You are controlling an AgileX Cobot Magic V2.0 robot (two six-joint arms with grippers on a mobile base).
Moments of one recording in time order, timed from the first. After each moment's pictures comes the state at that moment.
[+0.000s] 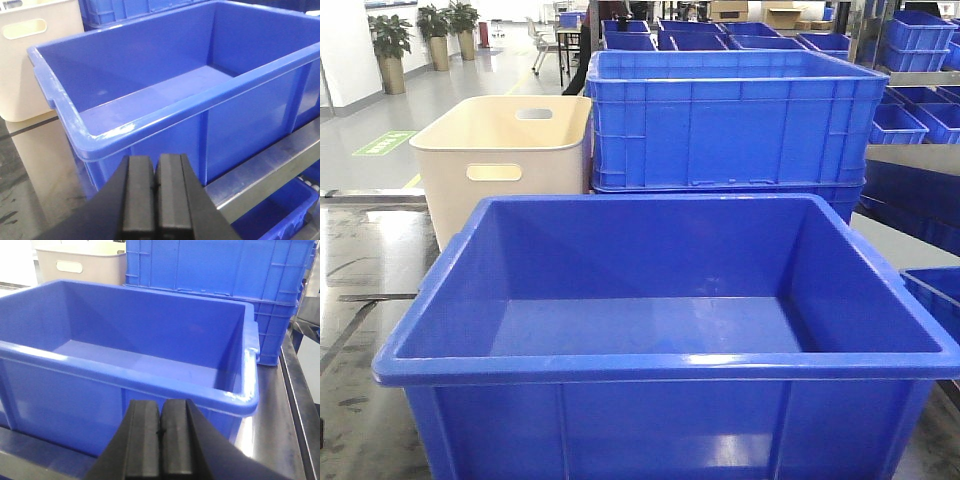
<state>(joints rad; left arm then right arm) -0.46 0.57 -0.67 -0.11 0.43 0.18 0.29 0.45 -0.62 0.02 0.41 -0.08</state>
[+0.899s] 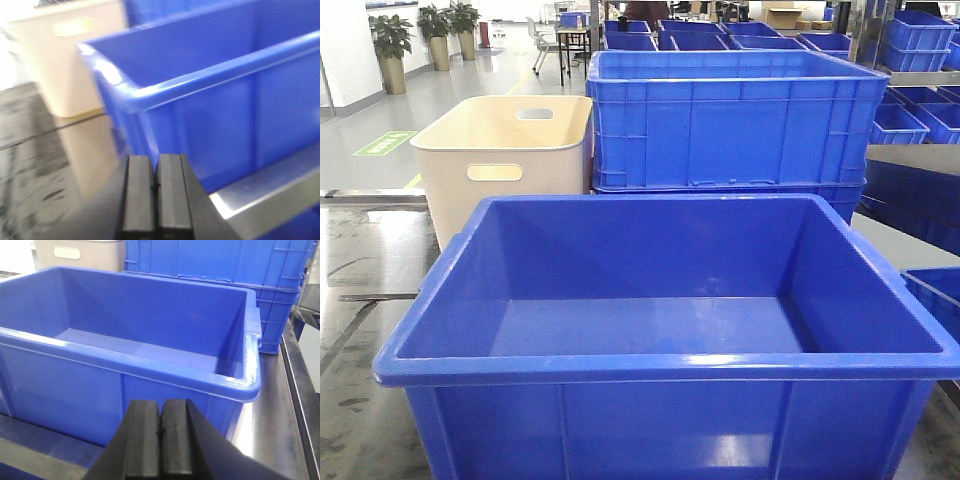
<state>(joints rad) -0.33 0.35 -0.31 -0.01 0.14 0.14 0.29 0.45 -0.61 0.02 0.44 -0.08</state>
